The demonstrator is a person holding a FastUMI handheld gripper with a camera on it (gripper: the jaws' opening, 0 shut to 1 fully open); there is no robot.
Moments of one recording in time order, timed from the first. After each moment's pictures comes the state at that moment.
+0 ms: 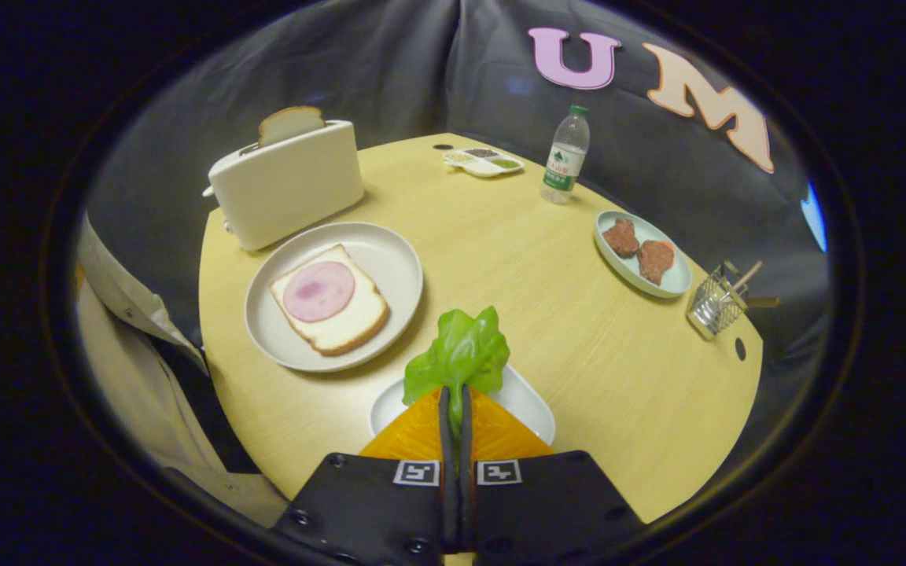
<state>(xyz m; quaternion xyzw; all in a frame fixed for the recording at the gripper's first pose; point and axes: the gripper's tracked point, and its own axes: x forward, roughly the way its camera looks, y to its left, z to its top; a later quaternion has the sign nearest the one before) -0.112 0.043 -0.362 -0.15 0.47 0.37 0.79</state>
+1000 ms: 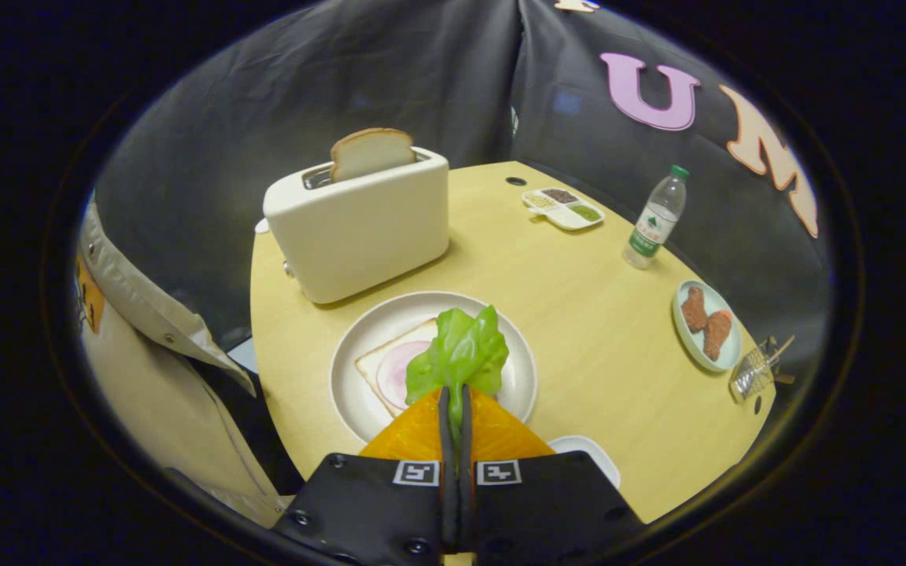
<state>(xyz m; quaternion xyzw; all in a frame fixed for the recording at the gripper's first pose) -0.134 0.181 -0.330 -0.14 0.45 0.46 0.76</state>
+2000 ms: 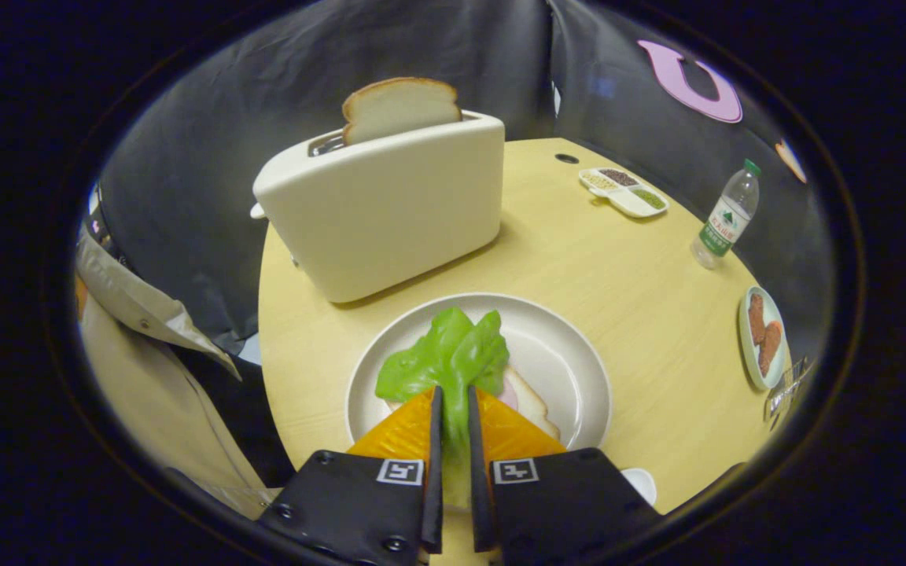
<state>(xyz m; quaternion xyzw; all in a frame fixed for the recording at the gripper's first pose) -0.146 0.228 -0.377 -0.16 0.48 0.49 0.71</state>
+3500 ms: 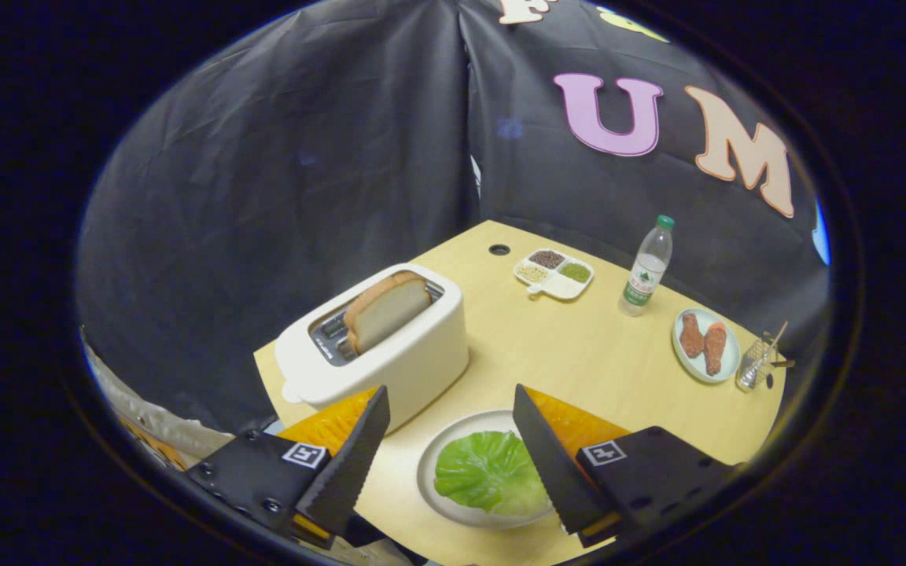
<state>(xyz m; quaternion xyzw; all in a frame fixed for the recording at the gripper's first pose) -0.088 0.301 -0.226 -0.03 0.42 0.36 0.83</state>
